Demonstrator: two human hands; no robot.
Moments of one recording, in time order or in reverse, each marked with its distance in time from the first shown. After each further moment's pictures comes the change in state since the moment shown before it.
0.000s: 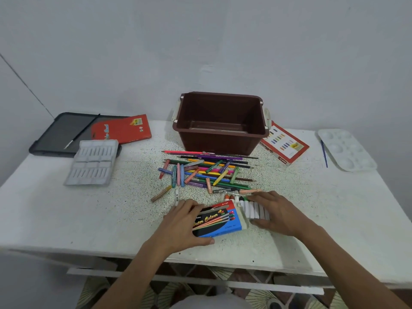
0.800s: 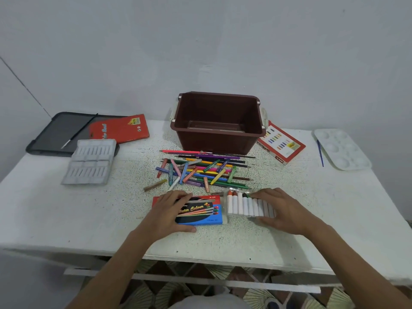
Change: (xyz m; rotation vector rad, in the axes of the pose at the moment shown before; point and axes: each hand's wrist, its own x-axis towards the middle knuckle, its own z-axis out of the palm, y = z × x) left_hand 0.009 -0.048 0.006 -0.052 0.037 0.029; right_hand -0.017 0.003 -0.021 0.128 0.068 -0.046
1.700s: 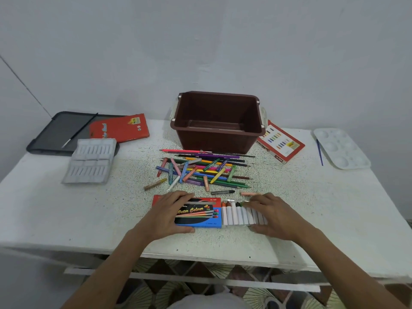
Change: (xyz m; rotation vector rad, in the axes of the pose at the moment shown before) left_hand -0.006 -0.001 -0.001 -0.062 0.046 0.077; right_hand -0.001 -0.007 0.023 -0.165 -0.066 -0.037
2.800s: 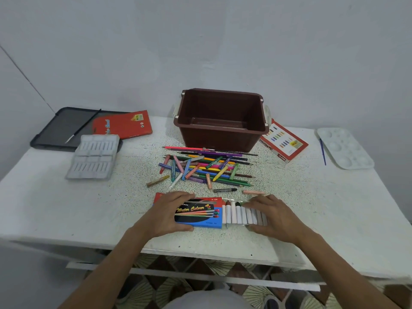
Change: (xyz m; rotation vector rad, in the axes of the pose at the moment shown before) left_hand -0.006 -0.001 -0.002 -0.126 -0.005 -0.035; right_hand -0.002 -0.008 0.012 0.164 0.091 0.028
